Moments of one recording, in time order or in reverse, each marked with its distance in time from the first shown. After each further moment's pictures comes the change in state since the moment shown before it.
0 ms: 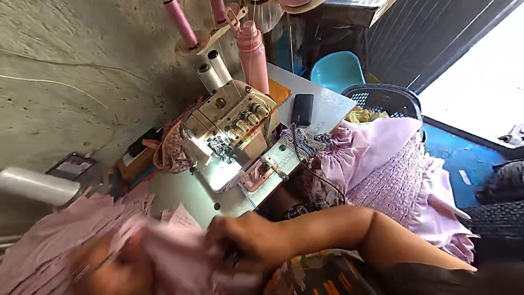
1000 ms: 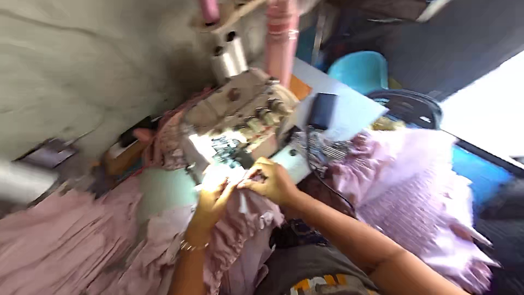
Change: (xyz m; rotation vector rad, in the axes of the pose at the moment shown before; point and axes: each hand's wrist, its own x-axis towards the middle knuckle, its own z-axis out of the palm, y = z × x) left_hand -0.037 -0.018 0.189 -0.636 -0.605 -0.156; right_hand -0.031 0.125 -0.060 -0.350 0.211 0.615
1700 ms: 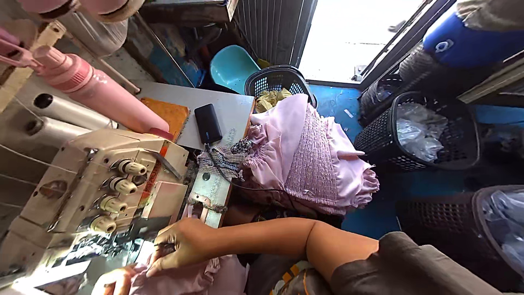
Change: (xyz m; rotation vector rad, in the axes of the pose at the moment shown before) left_hand 0.013 0.013 -0.012 -0.343 -0.103 -0.114; right_hand -0.006 -0.006 -0.009 0.350 -0.090 -0.029
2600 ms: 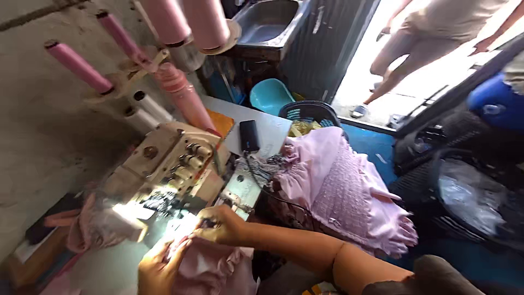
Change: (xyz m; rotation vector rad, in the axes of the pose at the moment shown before) left_hand -0.017 0.001 0.005 0.347 0.165 0.004; right_hand 0.001 0.006 0.014 -0.080 0.159 -0.231
